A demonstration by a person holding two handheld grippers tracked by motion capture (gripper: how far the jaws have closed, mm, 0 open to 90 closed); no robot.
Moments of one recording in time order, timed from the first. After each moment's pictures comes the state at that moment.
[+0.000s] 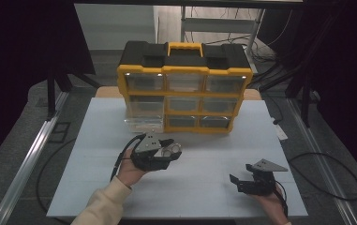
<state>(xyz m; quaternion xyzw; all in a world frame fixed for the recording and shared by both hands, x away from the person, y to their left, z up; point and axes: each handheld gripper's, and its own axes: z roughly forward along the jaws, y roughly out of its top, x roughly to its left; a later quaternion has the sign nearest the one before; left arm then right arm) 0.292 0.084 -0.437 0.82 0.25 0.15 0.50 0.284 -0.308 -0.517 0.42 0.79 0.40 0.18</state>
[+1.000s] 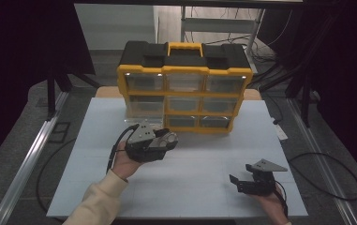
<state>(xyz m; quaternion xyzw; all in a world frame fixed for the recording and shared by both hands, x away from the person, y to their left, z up) 0.298 0.097 -0.409 0.80 0.26 0.18 0.51 0.284 -0.308 -0.516 0.42 0.79 0.40 0.18</state>
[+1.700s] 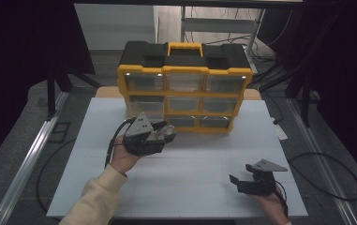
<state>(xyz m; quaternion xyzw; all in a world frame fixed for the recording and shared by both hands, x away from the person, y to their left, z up) 0.306 0.102 -0.395 0.79 0.26 0.19 0.52 0.284 -0.308 -0.517 0.42 0.79 0.40 0.18</state>
